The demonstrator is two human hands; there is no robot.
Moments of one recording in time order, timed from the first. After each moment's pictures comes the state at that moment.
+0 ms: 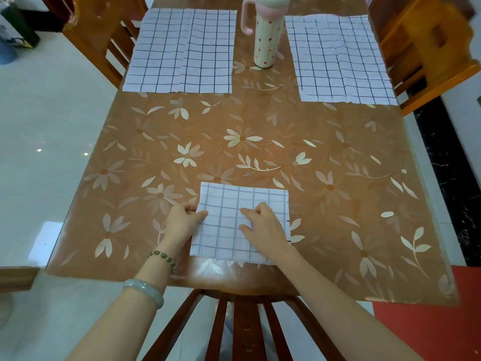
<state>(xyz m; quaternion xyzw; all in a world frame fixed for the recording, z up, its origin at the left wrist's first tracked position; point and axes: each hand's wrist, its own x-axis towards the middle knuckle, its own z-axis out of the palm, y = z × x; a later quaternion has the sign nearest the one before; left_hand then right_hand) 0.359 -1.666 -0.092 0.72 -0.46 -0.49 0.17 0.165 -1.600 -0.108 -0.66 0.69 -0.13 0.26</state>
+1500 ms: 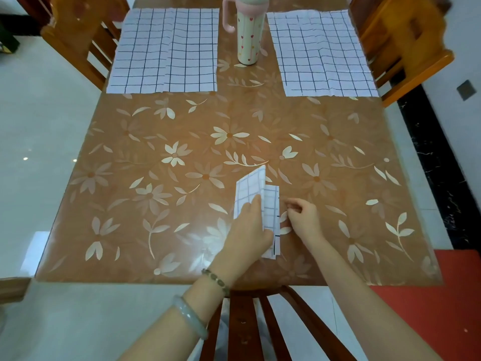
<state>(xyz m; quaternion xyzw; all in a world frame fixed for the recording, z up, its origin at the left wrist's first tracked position) 0.236 -1.594 -0.033 0.52 -0.75 -0.39 0.07 0.084 -1.576 -0.085 -0.31 0.80 -0.33 0.39</state>
